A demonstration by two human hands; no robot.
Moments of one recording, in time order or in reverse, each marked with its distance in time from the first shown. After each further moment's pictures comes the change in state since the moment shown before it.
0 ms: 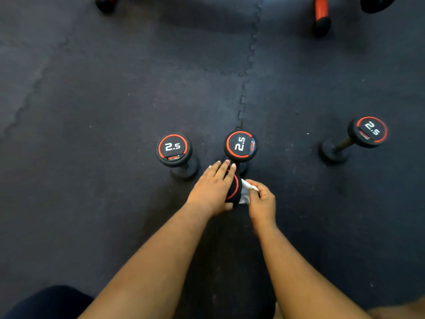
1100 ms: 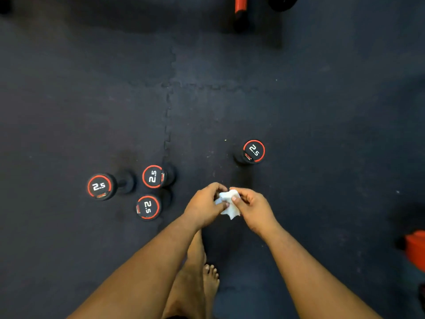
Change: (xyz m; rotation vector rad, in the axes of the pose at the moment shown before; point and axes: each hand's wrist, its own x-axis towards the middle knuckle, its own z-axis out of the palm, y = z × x) left_hand 0.111 0.239 -0.208 -0.943 -0.331 -0.288; right_hand 0.068 -0.252 -0.288 -0.310 -0.384 0.267
